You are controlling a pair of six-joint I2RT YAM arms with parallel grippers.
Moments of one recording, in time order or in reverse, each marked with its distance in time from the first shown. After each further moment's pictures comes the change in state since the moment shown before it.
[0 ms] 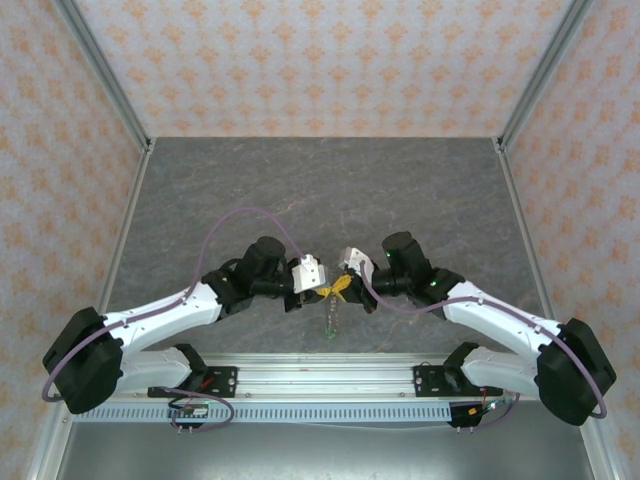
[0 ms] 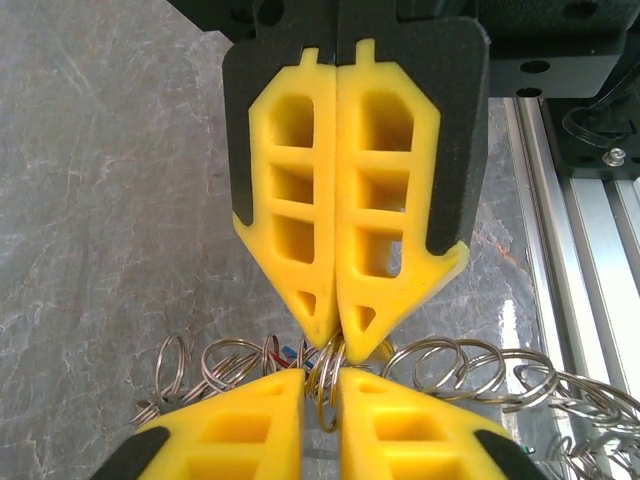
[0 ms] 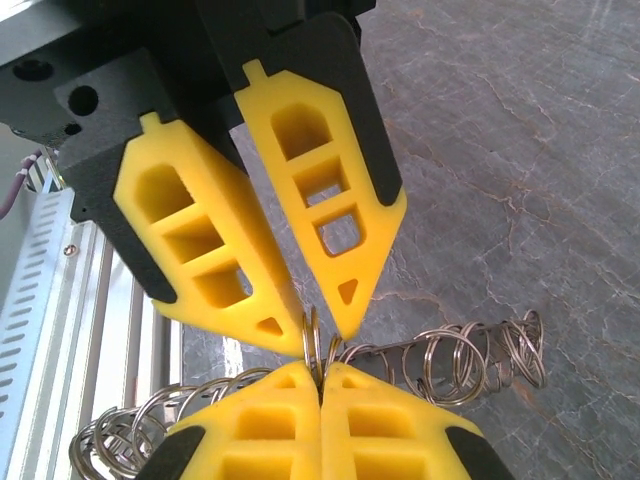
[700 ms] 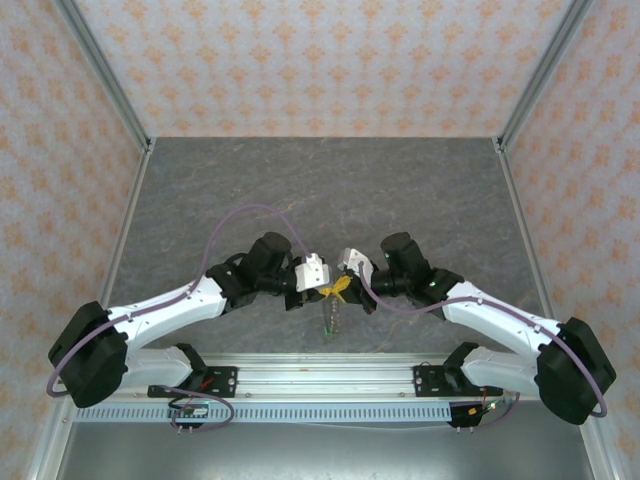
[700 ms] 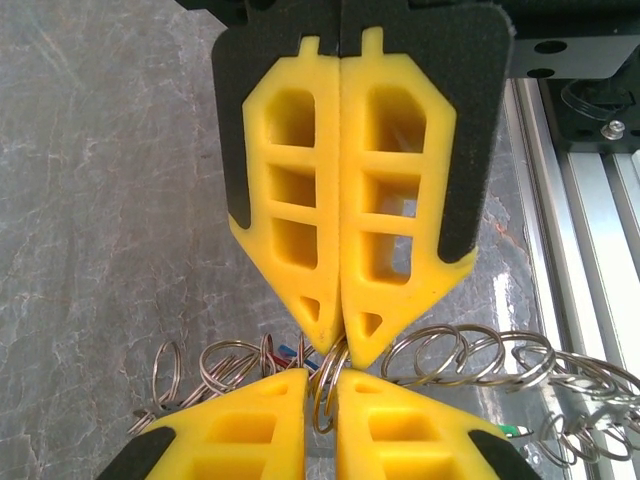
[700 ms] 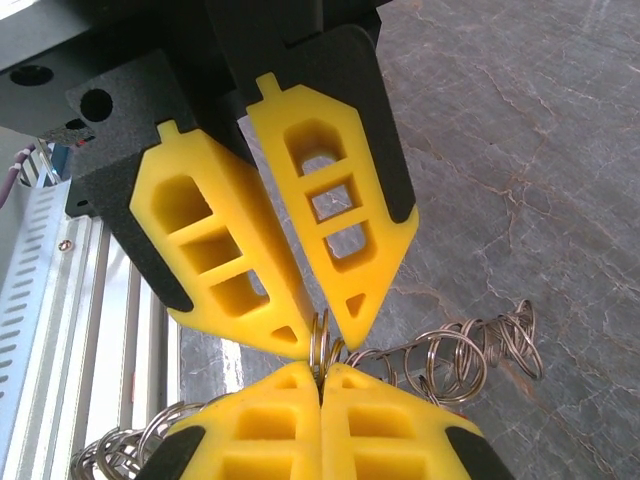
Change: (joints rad) left arm 0.000 0.047 0.067 -0.100 0.005 0.045; right arm 0.010 0.001 0.001 -0.006 0.019 0.001
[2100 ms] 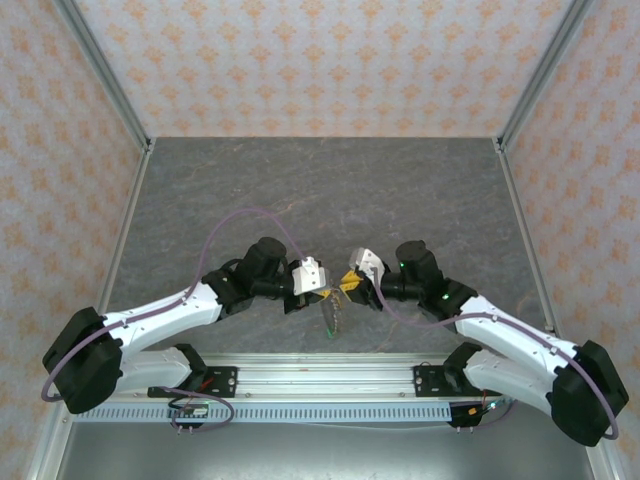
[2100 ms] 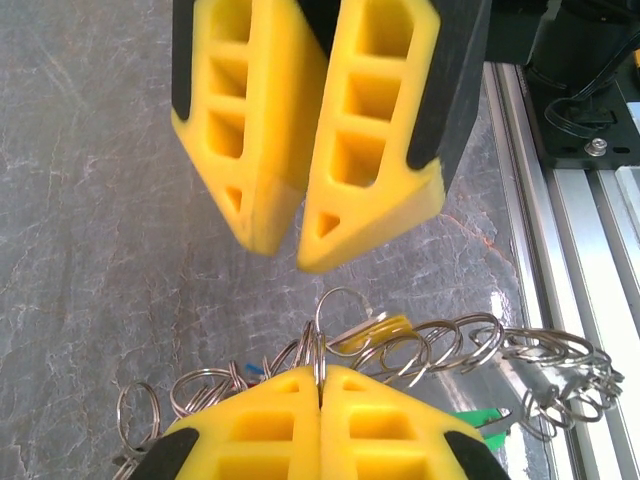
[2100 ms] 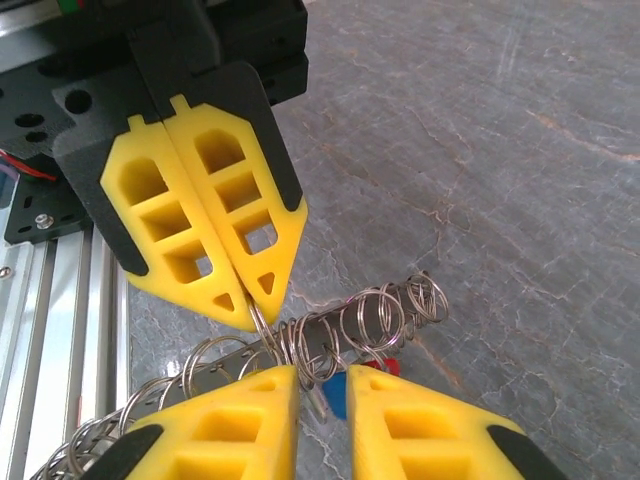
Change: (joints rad) left arm -0.006 -0.050 -0.064 0.080 0.013 -0.034; right arm -0.022 -0.151 -0.099 0.075 0.097 0.019
